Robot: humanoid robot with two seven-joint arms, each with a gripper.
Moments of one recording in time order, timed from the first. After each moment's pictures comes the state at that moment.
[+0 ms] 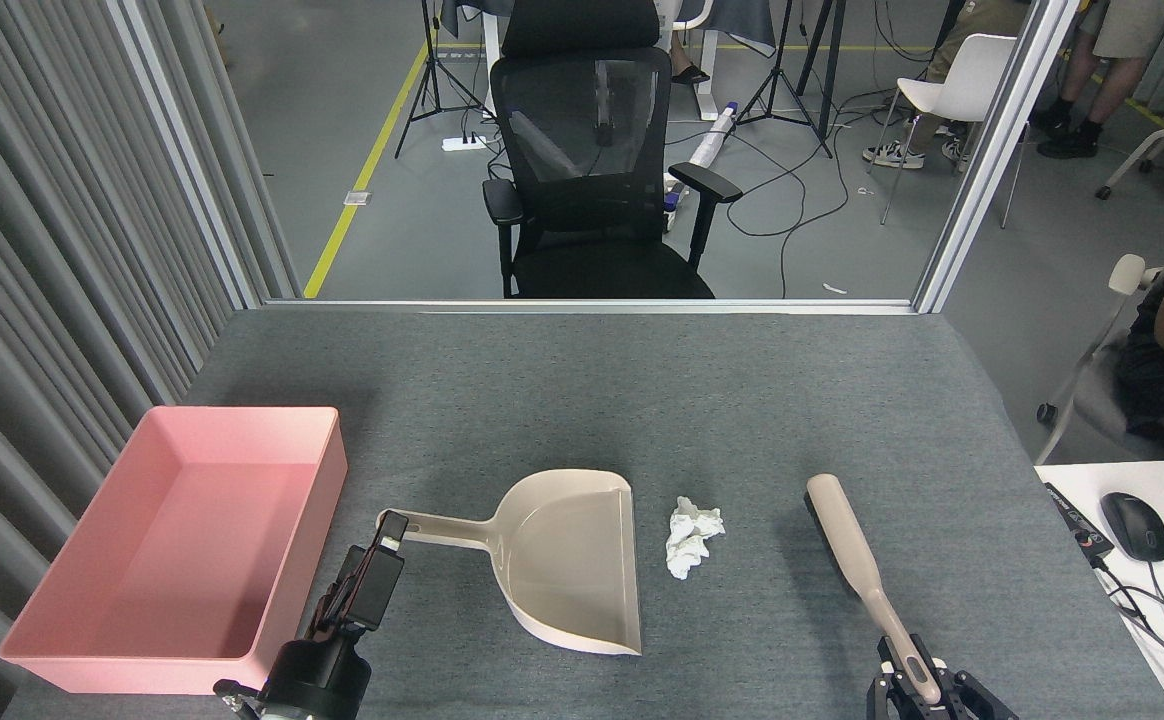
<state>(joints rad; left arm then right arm) 0.06 -0.08 0.04 -1.62 -0.59 -0.21 -0.14 0.18 -0.03 -0.25 -1.42 1.50 -0.37 -0.17</state>
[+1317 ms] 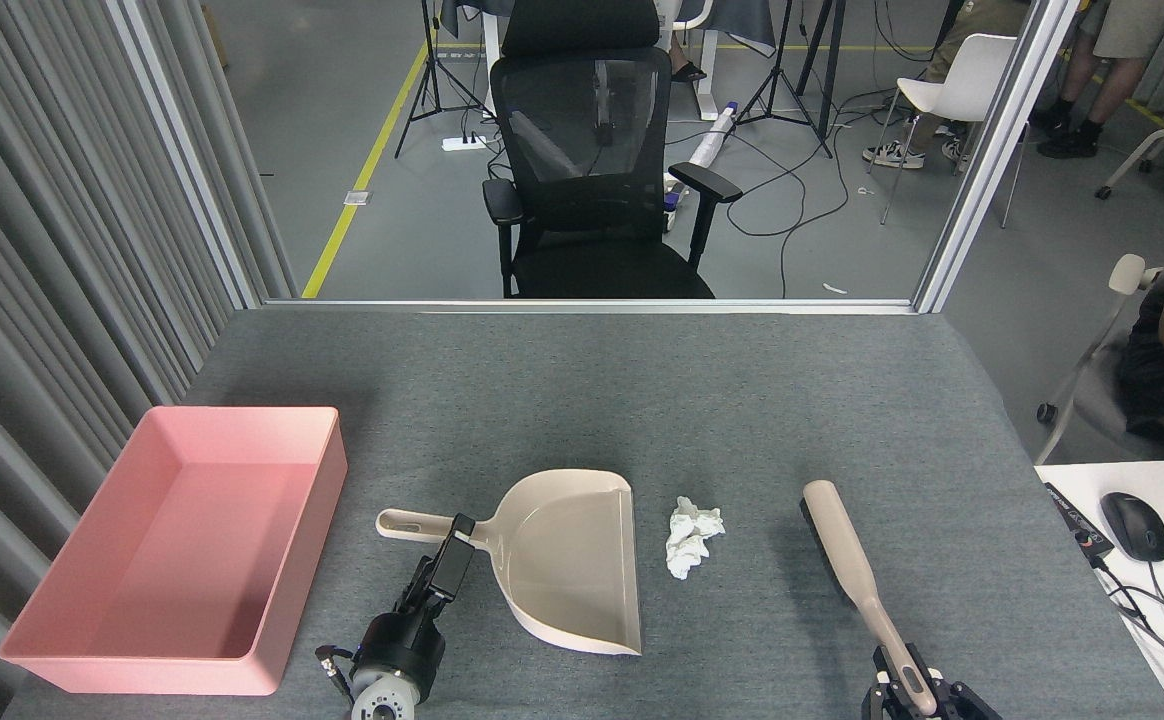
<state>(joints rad) -0.20 -0.12 -0.01 -1.08 -0.61 -0.24 -0.01 0.21 -0.01 -0.25 -1.45 1.50 -0.37 -0.17</state>
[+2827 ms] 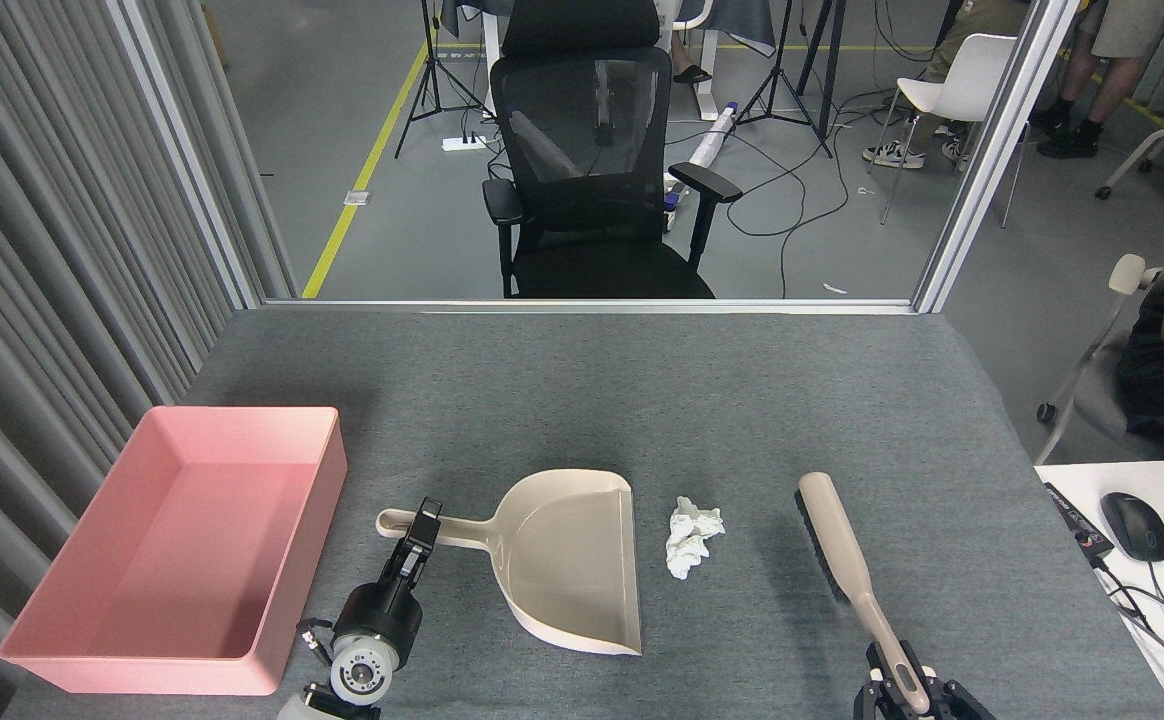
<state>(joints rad) -0.33 -0.12 0.13 -0.91 -0.61 -0.27 -0.06 0.22 0.02 -0.25 -1.48 1.50 -0.37 -0.17</state>
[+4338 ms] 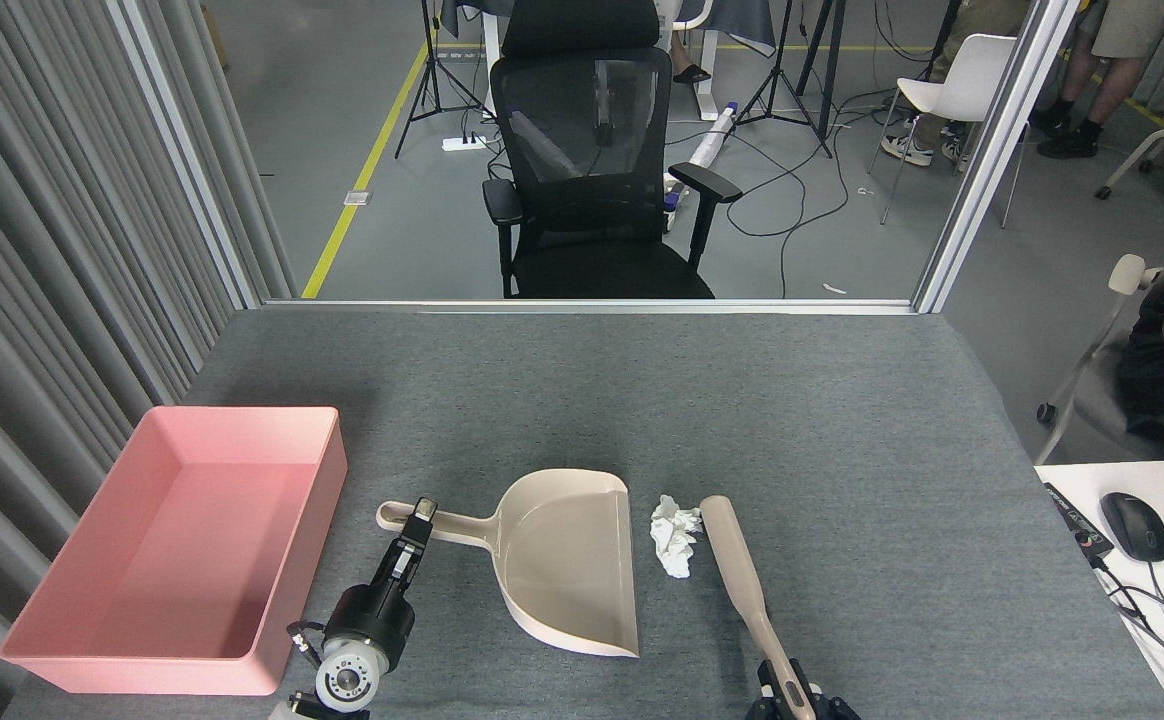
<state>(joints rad) -0.31 -0.13 0.19 -0.93 -0.61 -0.35 -0.14 0.21 0.16 -0.10 -1.41 1.50 -0.32 -0.17</state>
